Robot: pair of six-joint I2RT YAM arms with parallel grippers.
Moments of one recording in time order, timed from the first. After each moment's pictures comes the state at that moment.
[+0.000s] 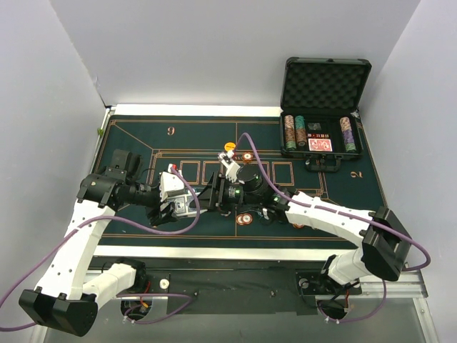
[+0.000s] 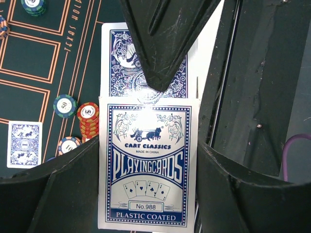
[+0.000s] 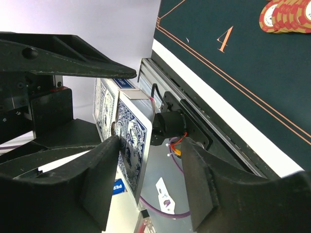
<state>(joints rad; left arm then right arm) -0.26 1.02 1.15 -1.22 0.76 0.90 0.96 1.42 0.93 0.11 -0.33 1.12</state>
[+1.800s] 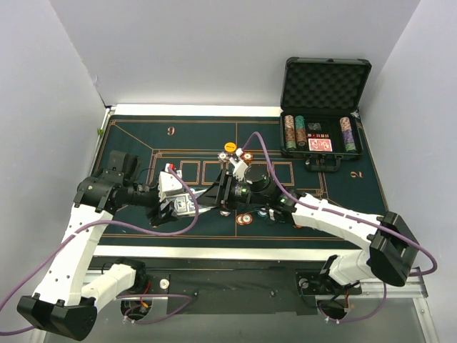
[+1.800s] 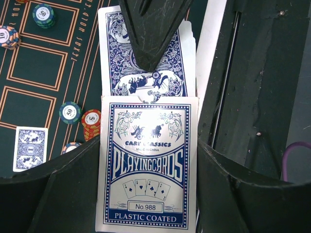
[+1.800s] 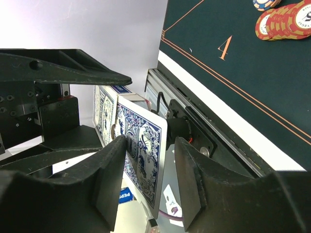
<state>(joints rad) -0.26 0.98 1.15 -1.19 0.78 0.87 0.92 1.36 0.87 0.15 -0.32 1.17</state>
